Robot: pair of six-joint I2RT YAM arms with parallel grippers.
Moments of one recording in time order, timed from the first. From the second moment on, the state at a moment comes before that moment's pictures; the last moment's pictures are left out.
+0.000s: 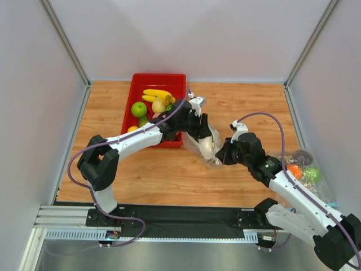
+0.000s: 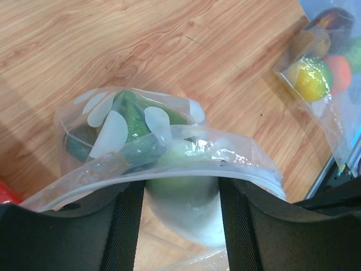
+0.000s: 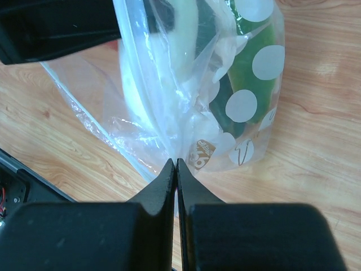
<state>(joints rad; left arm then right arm) -0.77 1.77 1.32 -0.08 0.25 -0.38 0.56 0.89 0.64 -0.34 -0.09 0.48</state>
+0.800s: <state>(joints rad) -0.70 1.68 1.32 -0.03 0.38 -0.44 0.57 1.00 0.64 -0.35 -0.11 0.47</state>
